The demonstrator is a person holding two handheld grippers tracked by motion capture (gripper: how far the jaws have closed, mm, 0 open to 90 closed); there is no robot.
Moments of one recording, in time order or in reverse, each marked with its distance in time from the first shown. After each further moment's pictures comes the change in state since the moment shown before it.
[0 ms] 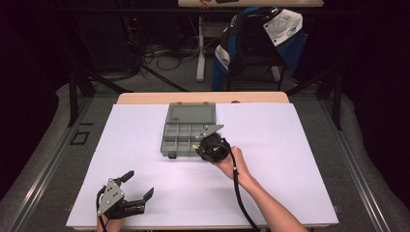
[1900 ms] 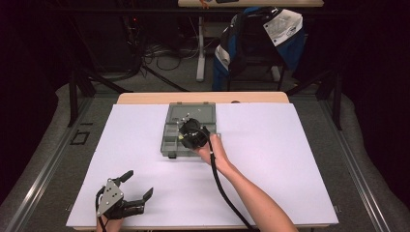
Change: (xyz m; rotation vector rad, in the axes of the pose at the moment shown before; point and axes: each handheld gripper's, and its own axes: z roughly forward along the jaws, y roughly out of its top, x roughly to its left) left arm 0.000 0.001 -0.002 -0.007 0.006 0.011; right arm 0.002 0.055 0.048 0.089 -0.017 0.085
